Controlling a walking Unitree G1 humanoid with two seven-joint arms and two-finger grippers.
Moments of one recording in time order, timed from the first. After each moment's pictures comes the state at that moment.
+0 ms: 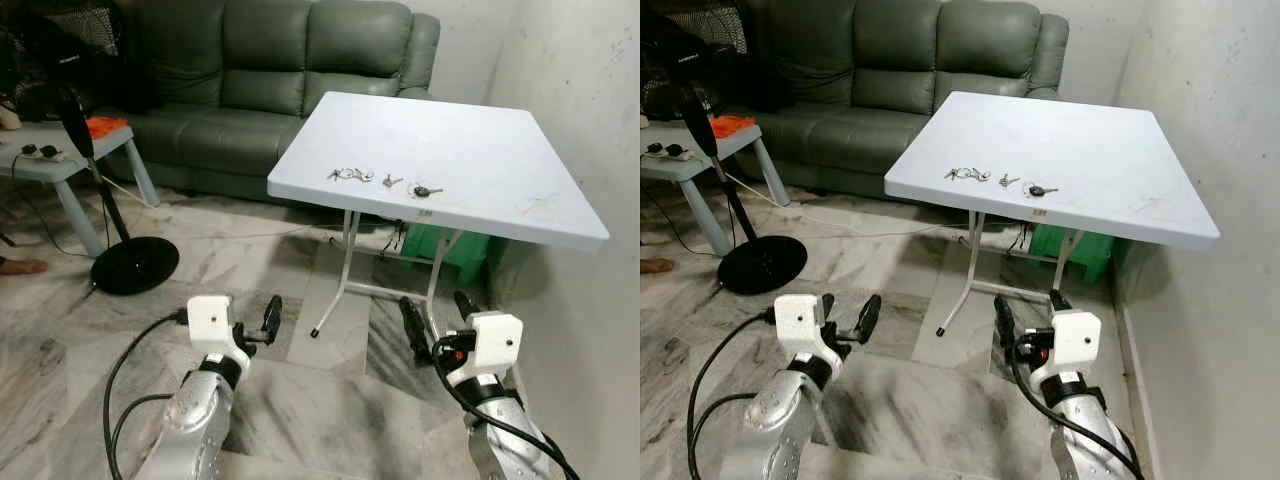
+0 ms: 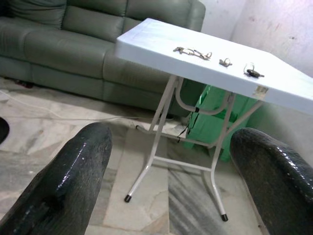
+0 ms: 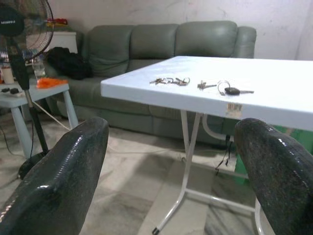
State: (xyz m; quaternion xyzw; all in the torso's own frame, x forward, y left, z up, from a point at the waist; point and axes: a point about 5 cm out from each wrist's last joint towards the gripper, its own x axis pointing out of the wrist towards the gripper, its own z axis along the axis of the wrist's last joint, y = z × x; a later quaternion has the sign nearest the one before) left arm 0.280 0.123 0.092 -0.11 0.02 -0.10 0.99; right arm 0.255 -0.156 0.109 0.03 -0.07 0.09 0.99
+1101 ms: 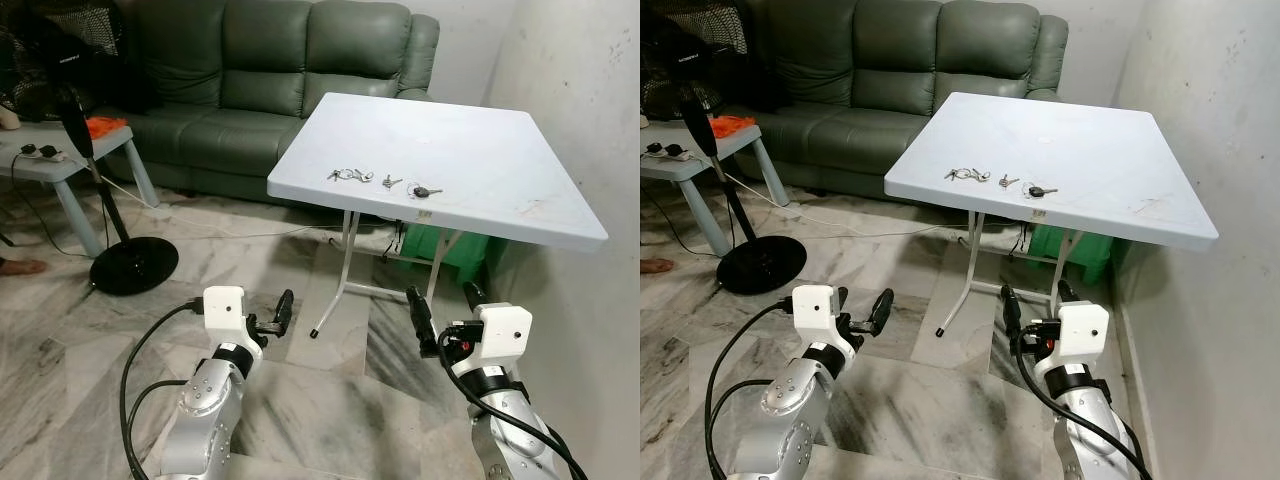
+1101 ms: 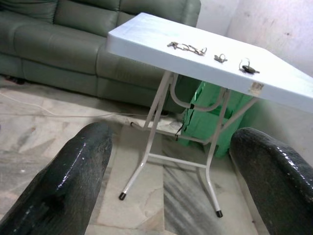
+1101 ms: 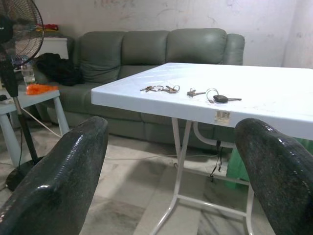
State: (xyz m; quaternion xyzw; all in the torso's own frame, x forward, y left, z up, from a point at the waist) left arm 0.292 0.120 0.090 -0.11 0.03 -0.11 0.99; right arm 0.257 -0.162 0.115 0.03 -0.08 0.07 0.99
